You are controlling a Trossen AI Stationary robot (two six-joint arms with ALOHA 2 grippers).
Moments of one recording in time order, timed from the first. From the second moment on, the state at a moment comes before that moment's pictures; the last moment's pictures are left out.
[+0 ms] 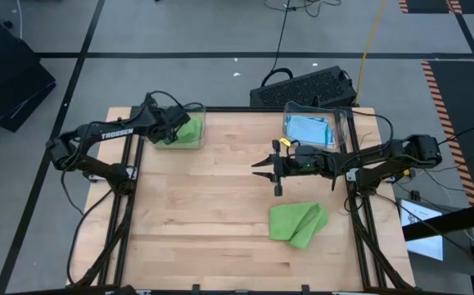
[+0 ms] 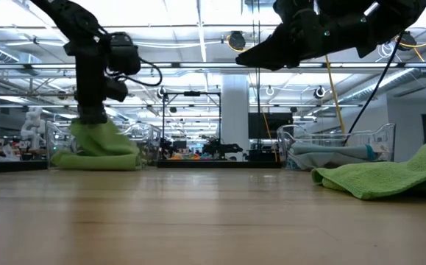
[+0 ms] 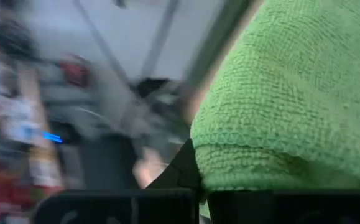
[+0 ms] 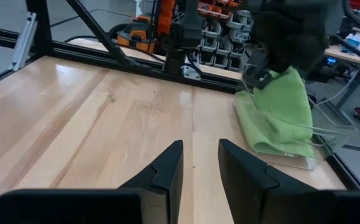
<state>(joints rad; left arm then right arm) 0.65 1.37 0.84 -0.74 -0.77 0.18 -0.04 1.34 0.58 0.54 -0.03 -0.21</state>
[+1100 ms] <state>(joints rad) 0.55 1.43 1.01 -0.67 -0.87 0.00 -0.05 1.34 0.58 0.55 -0.03 -0.20</state>
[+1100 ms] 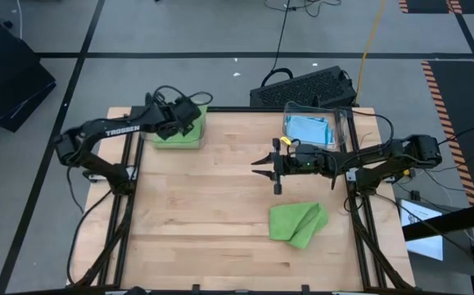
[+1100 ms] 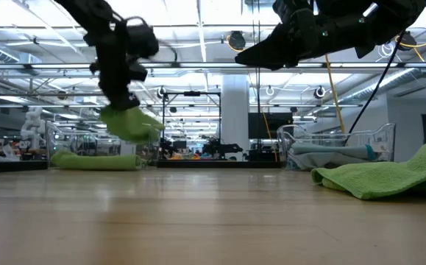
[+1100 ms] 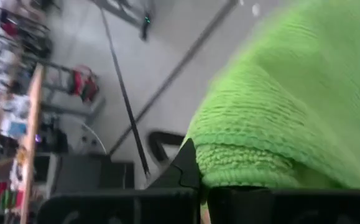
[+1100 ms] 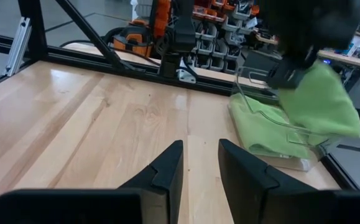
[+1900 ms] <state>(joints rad) 0.48 1.53 0.93 -0.99 -0.77 -0.11 -0.05 1.34 0.58 0.55 -0.03 -0.24</state>
